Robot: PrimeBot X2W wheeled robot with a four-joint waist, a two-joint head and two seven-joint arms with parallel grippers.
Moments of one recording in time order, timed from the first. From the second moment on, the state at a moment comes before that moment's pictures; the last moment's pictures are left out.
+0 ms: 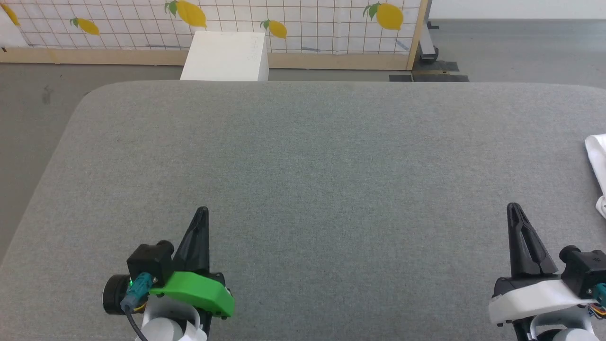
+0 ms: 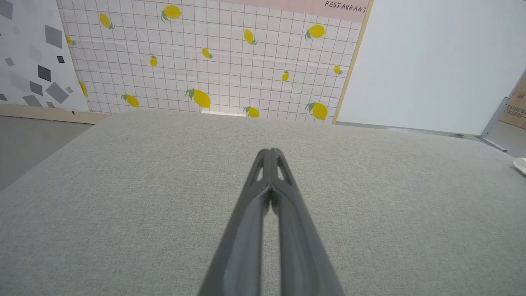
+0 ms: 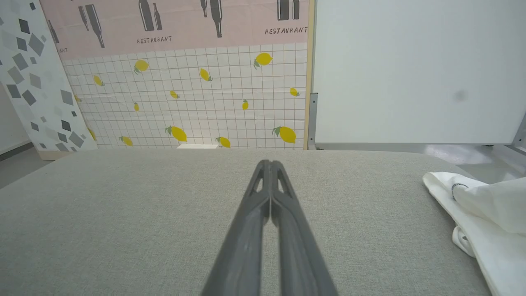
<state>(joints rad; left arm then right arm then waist) -0.07 0.05 -0.08 0.15 -0.20 -0.07 -0.20 0.04 -0.05 -0.10 -0.02 0.10 0.13 -0.16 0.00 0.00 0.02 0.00</state>
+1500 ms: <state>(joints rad) -0.05 0.05 -0.05 0.09 -0.11 -0.04 -0.11 0.04 -0.05 -0.06 -0.01 0.06 0.13 -0.09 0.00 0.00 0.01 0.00</state>
